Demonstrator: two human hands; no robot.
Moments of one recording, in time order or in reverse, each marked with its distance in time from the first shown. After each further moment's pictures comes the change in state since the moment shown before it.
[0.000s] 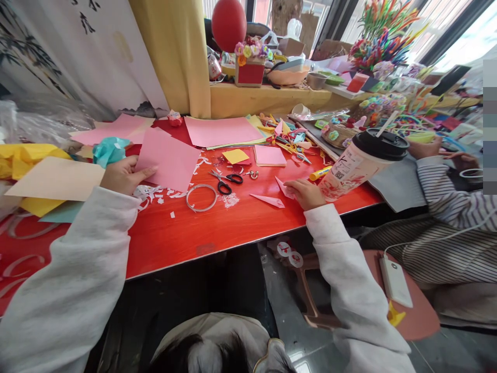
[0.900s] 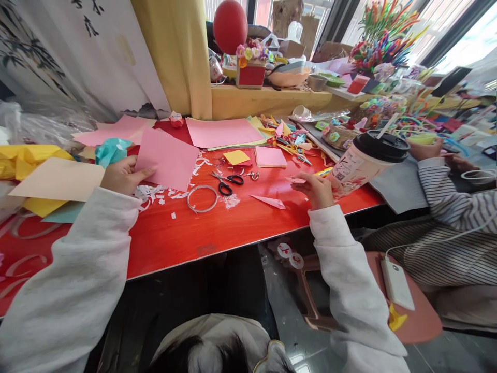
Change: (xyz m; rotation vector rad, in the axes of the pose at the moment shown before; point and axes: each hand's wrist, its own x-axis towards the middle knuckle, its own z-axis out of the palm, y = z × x) left_hand -0.009 0.018 -0.001 -0.164 0.053 -0.097; right_hand 0.010 -0.027 -0.016 1.129 0.306 0.660
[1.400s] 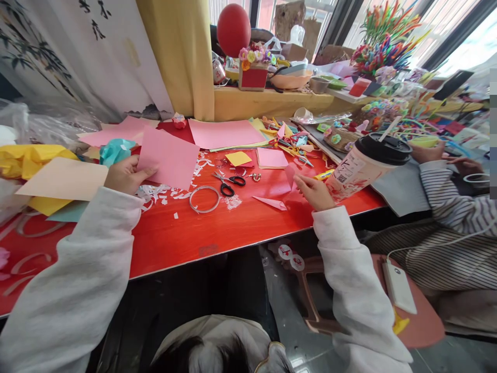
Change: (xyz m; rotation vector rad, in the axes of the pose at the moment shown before) left_hand 0.007 -0.008 -0.002 -0.108 -0.031 -0.029; right_hand 0.004 0.000 -0.007 -0.622 -0.103 -0.139
